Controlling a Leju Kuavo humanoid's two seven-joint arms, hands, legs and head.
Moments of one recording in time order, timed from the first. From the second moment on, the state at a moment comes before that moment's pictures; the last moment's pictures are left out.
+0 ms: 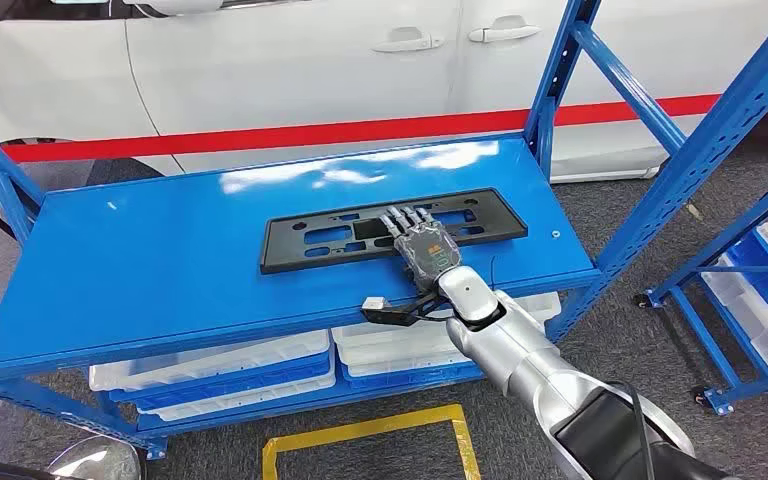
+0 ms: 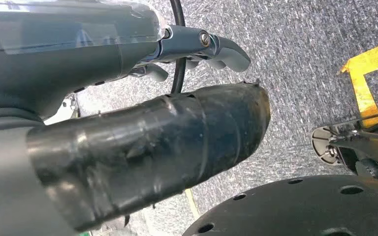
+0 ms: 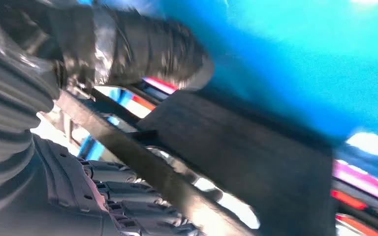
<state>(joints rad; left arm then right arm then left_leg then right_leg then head) 0.01 -0.03 -0.17 -0.15 -0.06 -0.02 0.09 -0.68 -0.03 0.58 -0.49 1.26 -0.49 -0.10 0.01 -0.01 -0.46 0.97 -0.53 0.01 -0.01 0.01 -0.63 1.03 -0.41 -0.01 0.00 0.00</state>
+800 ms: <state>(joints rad) 0.01 -0.03 -0.17 -0.15 -0.04 -0.03 0.07 -0.63 -0.03 0.60 -0.61 1.24 -0.47 -0.13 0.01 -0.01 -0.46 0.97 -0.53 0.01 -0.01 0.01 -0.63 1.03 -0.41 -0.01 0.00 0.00</state>
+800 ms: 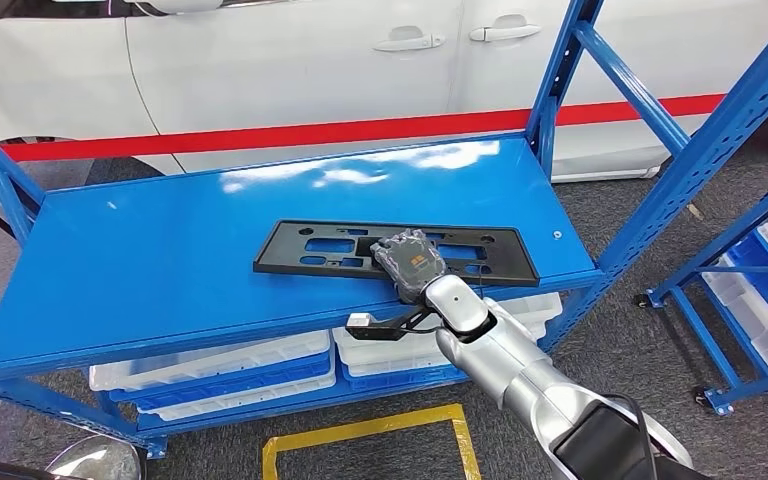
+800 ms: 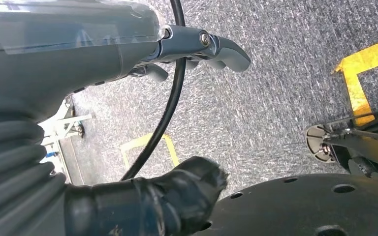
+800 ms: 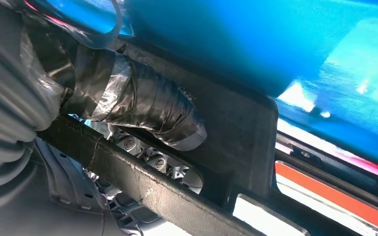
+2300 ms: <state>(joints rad) 0.02 -0.02 -0.18 -0.15 -0.05 0.03 0.06 -0.43 -0.30 0.57 -1.37 1.23 -0.63 -0.27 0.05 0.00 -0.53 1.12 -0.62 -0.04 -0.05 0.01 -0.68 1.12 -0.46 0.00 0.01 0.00</state>
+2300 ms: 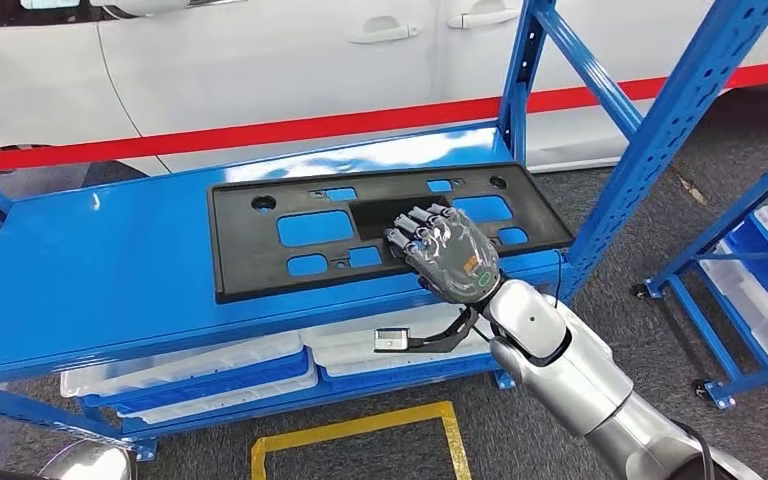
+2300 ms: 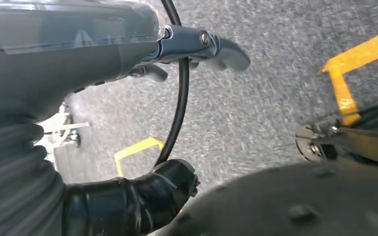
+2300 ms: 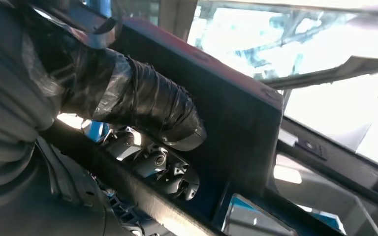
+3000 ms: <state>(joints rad) 0.01 -0.01 -0.19 -0.15 -0.06 0.03 0.06 -0.42 -0.35 0.58 -1.44 1.19 -0.62 -0.29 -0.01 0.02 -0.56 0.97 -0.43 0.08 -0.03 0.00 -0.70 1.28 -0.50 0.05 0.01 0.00</state>
